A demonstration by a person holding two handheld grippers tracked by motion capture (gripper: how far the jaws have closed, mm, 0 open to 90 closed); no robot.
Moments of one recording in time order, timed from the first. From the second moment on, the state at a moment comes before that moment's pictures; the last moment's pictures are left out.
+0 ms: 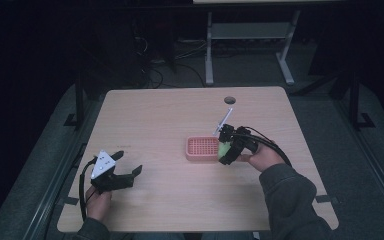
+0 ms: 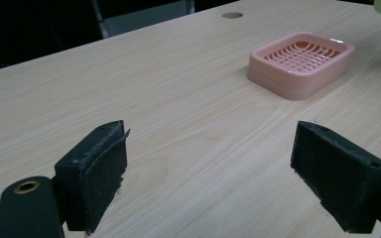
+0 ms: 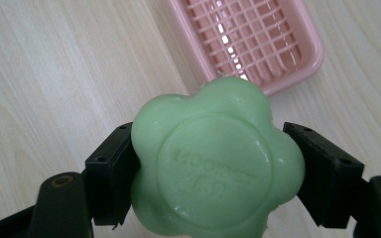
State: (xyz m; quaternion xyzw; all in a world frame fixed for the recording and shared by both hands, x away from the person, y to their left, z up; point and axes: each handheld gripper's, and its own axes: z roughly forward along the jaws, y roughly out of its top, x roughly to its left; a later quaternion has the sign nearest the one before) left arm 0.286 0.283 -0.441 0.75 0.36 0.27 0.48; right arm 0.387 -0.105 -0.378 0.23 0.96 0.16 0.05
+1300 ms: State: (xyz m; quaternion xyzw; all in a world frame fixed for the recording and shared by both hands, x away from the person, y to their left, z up) left arm 0.289 0.283 -0.441 0.75 0.37 0.28 0.47; right arm 0.425 -0.071 -0.375 0.22 0.96 0.17 0.02
